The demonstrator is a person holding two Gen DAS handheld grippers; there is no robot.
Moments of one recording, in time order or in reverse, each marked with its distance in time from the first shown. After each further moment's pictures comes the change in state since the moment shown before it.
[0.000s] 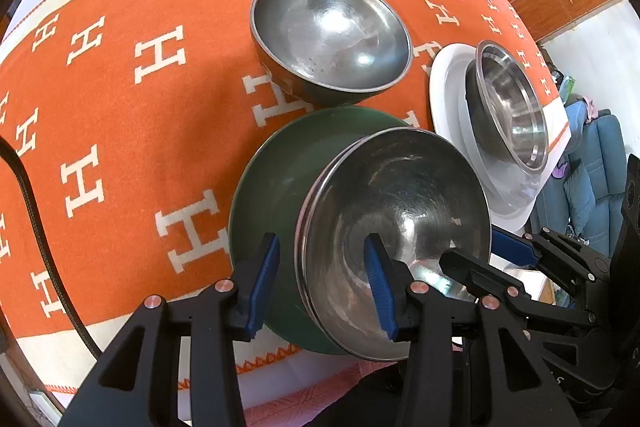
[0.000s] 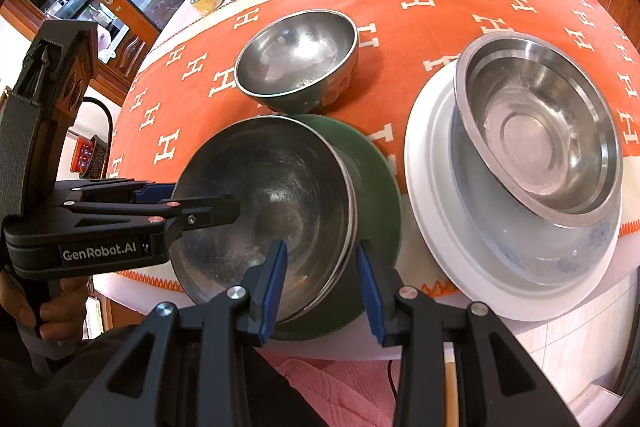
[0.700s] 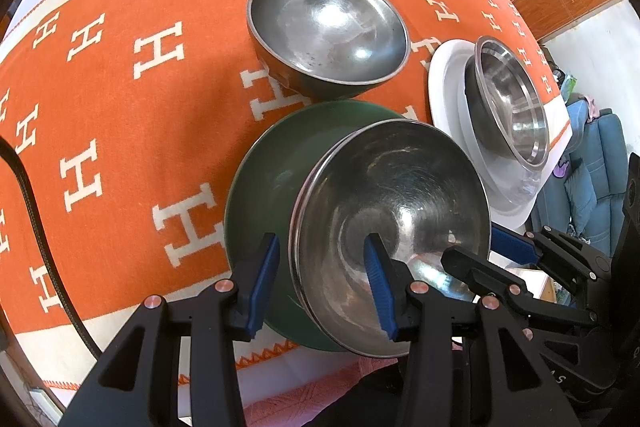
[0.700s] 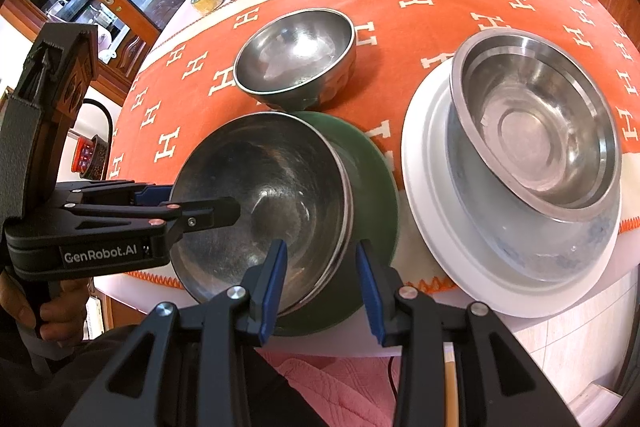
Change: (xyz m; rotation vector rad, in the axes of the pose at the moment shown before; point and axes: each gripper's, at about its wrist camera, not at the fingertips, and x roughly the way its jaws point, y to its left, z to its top) left arm 0.001 -0.002 -0.003 0.004 0.001 0.003; right arm -0.001 0.001 -0.004 0.004 -0.006 0.002
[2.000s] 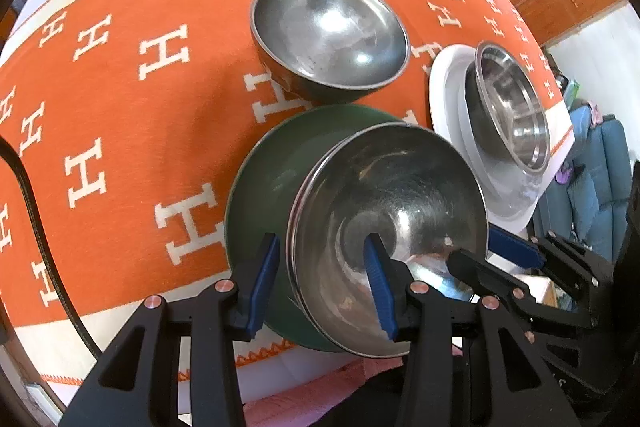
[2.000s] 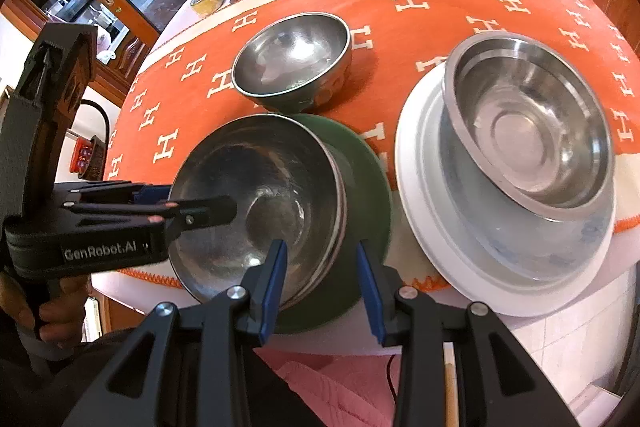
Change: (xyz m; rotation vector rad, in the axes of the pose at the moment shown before) left arm -0.002 -0.005 -0.004 -0.021 -0.028 0.017; right arm -0.008 -0.004 -0.003 -0.010 -0.016 -0.025
